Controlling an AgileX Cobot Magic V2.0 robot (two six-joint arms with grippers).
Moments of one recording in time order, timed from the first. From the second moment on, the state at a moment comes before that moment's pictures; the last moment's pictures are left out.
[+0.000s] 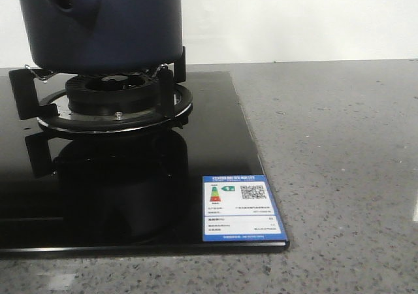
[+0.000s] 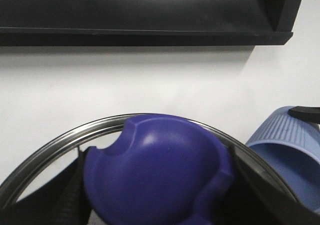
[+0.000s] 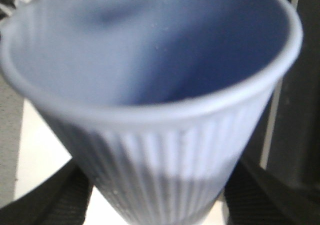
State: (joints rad) left arm -0.24 1.05 -1.06 -0.75 0.14 0.69; right arm 0.74 1.64 -1.46 -1.47 0.46 -0.15
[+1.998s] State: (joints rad) left arm -0.24 1.05 -1.06 -0.74 0.15 0.69; right arm 0.12 0.98 -0.72 -1.04 0.09 1.04
